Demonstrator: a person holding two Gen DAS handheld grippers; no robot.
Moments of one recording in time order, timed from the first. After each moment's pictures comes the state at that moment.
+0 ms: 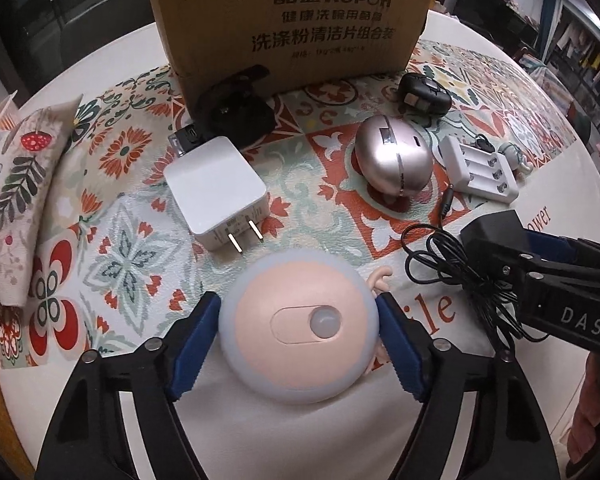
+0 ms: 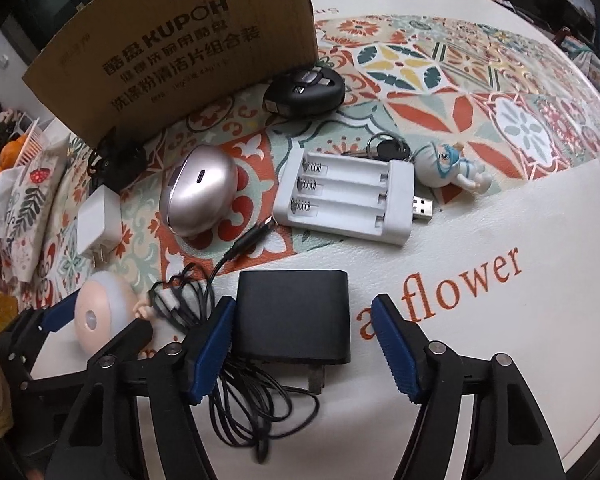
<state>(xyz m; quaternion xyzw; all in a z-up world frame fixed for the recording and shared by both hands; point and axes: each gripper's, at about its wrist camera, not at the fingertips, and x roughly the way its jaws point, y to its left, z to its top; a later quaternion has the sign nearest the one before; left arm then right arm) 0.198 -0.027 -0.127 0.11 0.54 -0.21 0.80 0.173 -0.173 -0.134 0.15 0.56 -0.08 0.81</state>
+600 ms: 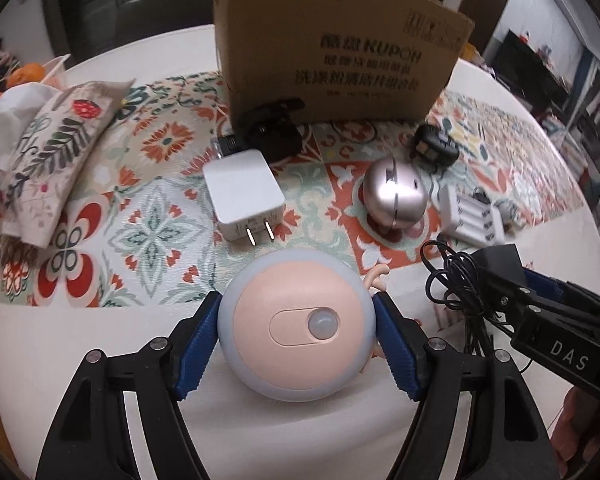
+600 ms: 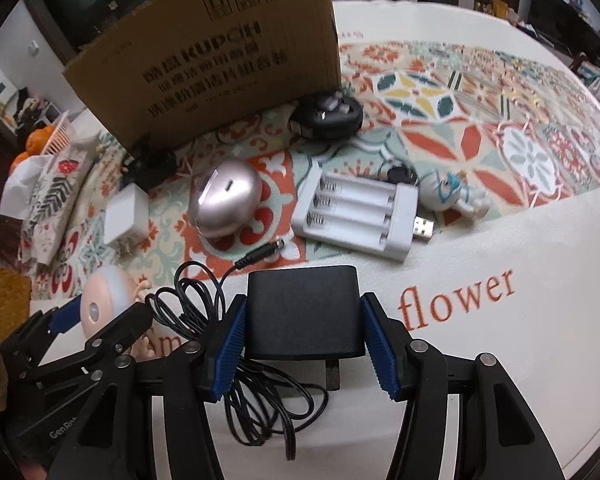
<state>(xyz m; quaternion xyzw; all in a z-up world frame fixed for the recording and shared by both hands) 0.179 -0.015 -0.100 0.02 0.52 -0.15 0.84 0.161 -0.172 -0.114 0.14 0.53 -0.04 0.83</state>
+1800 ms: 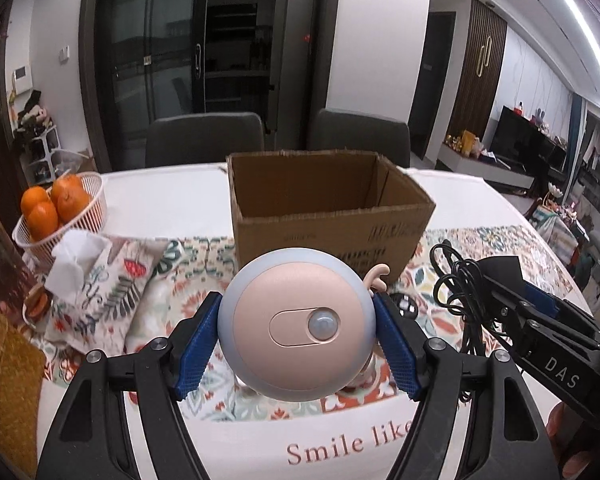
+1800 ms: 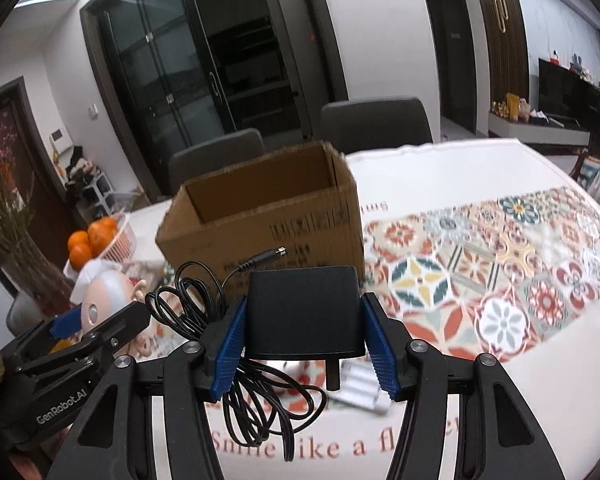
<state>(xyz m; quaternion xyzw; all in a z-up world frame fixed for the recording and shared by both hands) 0.194 -0.029 0.034 0.00 0.35 -0.12 0.93 0.171 -0.194 0.010 0.12 0.33 -0.01 0.94</state>
